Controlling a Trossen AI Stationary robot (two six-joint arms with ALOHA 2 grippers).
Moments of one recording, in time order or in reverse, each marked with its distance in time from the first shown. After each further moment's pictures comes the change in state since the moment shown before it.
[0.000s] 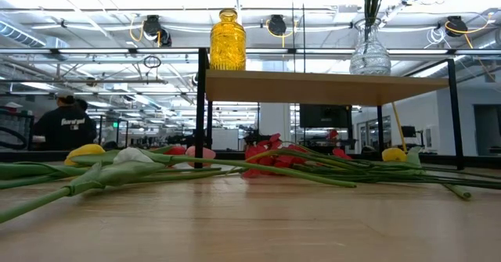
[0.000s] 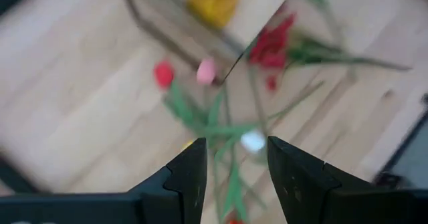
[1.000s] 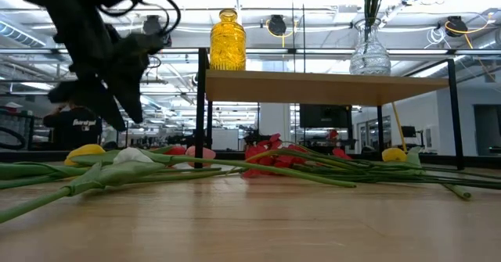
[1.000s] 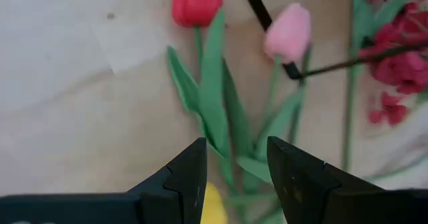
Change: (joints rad) left arm 0.142 -0.161 -1.117 1.057 0.042 -0.186; right arm 0.152 0.277 0.068 -1.522 -0.399 1.869
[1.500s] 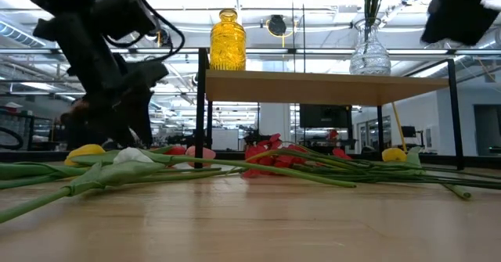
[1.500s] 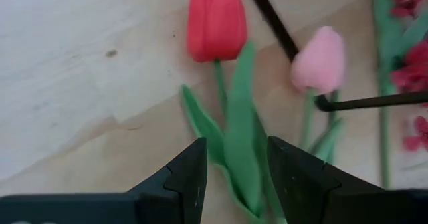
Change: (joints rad) left arm 0.114 0.040 -0.130 0.244 0.035 0.159; right arm -0.139 -0.004 -0.449 0.397 -0.074 0.064
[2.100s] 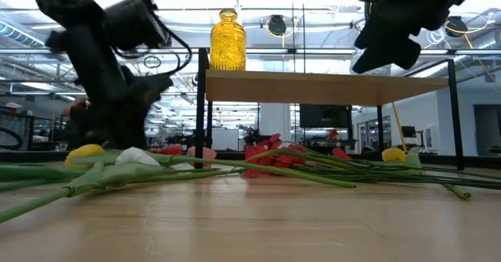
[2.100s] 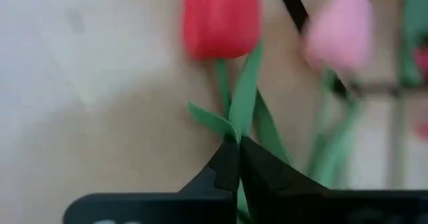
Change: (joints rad) left arm 0.019 0.058 0.005 0.056 0.143 -0.013; right arm -0.249 0.000 -0.065 0.170 -0.073 -0.227
